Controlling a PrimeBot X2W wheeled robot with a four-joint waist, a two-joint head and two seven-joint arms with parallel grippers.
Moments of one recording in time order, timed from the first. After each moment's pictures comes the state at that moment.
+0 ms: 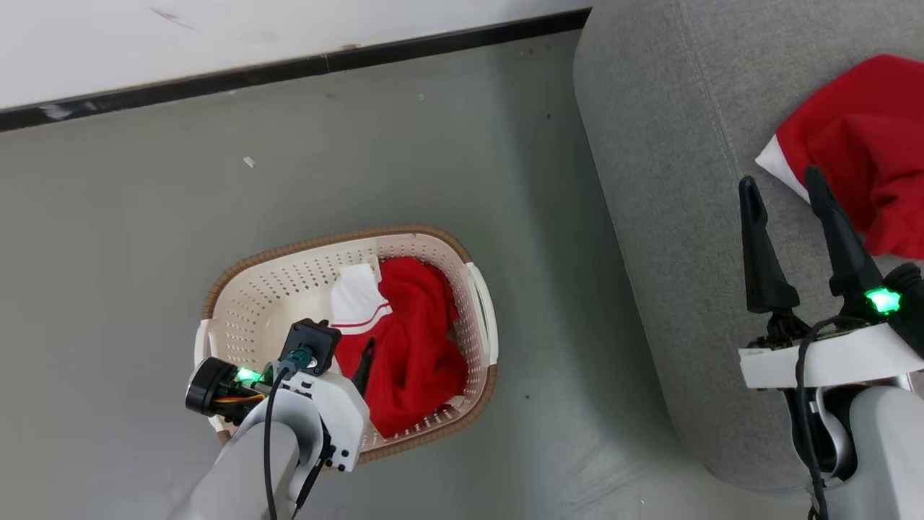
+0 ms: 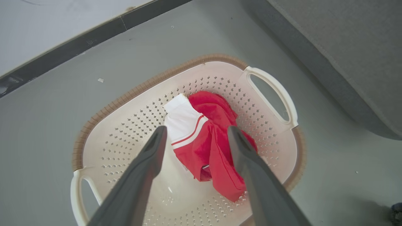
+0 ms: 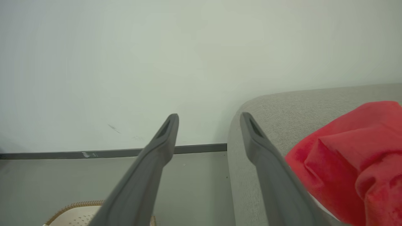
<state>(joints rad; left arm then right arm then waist) -0.56 0.09 -0.63 0.75 -0.38 0.07 -0.07 -0.21 -0.04 -0.06 -0.11 0.11 0.13 -0.25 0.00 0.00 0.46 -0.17</state>
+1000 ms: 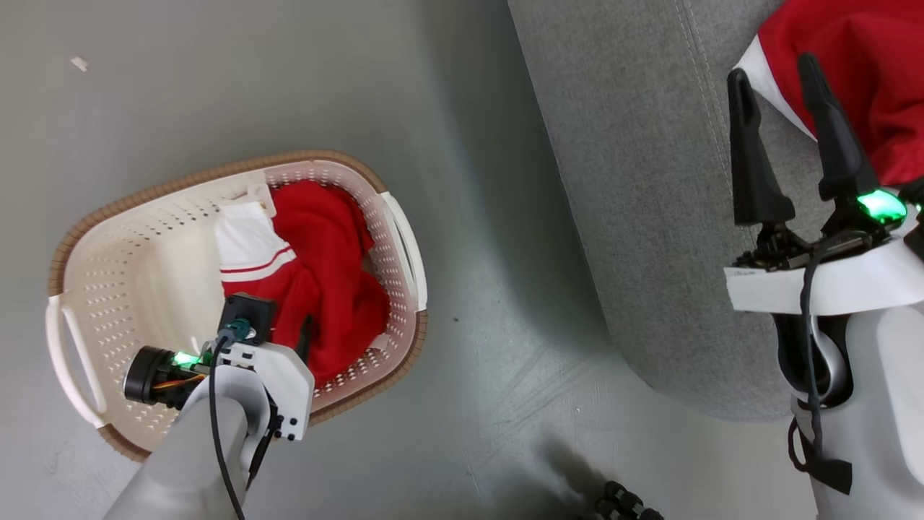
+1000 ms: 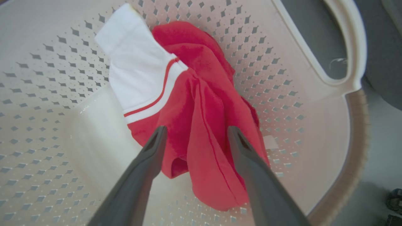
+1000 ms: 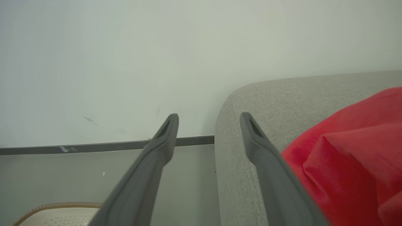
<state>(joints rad) -0.65 0.10 -0.57 0.92 -0.41 0.06 -0.10 -0.41 -0.04 0.02 -0.12 0.20 0.13 -0.25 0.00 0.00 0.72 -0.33</state>
